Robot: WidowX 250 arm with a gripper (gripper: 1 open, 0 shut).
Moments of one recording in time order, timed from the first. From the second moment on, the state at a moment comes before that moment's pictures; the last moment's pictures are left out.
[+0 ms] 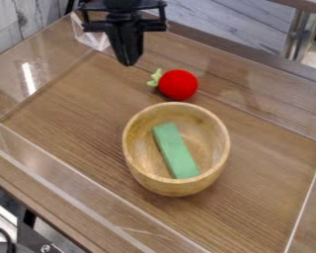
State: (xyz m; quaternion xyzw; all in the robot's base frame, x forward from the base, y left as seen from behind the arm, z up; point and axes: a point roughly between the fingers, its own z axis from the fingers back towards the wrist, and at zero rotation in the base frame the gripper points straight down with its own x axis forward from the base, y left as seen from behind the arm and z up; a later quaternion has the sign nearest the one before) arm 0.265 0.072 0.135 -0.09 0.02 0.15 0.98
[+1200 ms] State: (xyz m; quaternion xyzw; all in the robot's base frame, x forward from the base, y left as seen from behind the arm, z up) arm 0.287 0.050 0.127 -0.08 0.02 0.05 1.00
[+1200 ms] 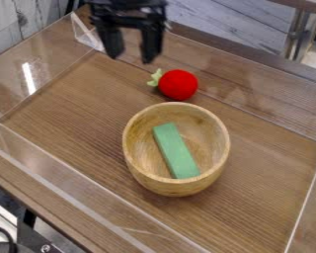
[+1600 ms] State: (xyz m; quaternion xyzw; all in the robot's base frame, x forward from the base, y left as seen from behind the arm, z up) arm 0.316 0.006 0.080 -0.06 0.02 0.00 1.00
